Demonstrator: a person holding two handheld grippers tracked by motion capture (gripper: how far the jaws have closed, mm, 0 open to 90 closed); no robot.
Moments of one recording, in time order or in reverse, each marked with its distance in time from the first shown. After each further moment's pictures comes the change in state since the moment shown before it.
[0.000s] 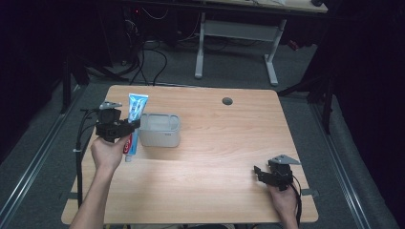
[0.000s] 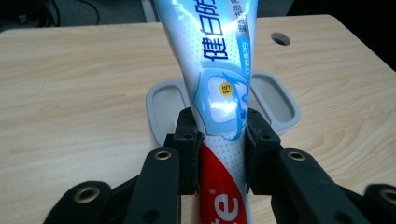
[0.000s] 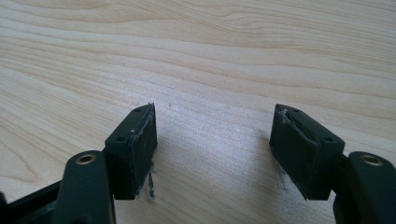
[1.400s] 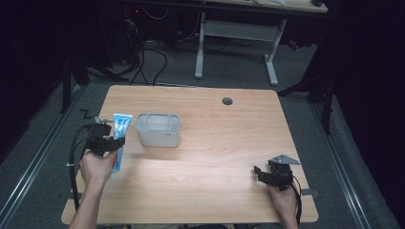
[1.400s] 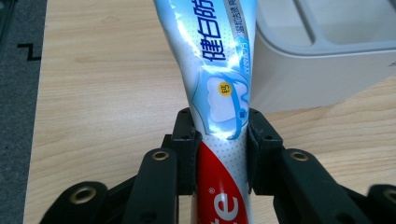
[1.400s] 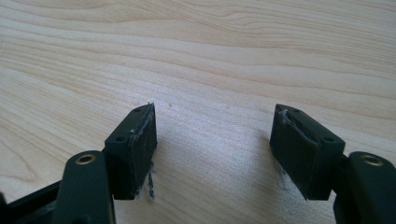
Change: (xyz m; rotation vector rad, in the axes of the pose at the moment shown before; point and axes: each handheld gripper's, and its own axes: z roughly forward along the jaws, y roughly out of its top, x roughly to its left) left arm 0.038 -0.051 0.008 0.184 0.175 -0.055; right arm 0.000 0.000 0.000 0.000 0.000 -0.003
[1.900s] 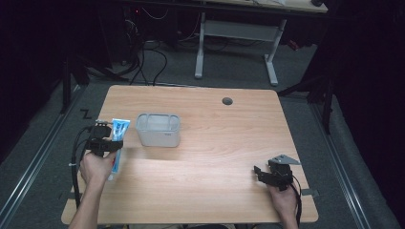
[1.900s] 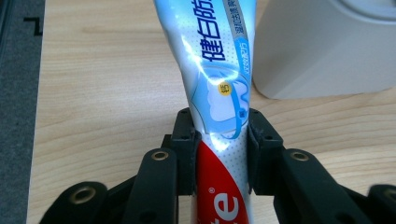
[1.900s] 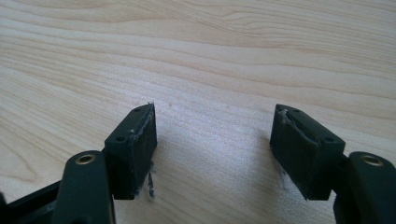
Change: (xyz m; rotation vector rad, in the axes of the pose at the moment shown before) left arm 0.013 -0.006 0.022 0.085 0.038 -0.025; right arm 0.000 0.000 0.000 0.001 -0.001 -0.001
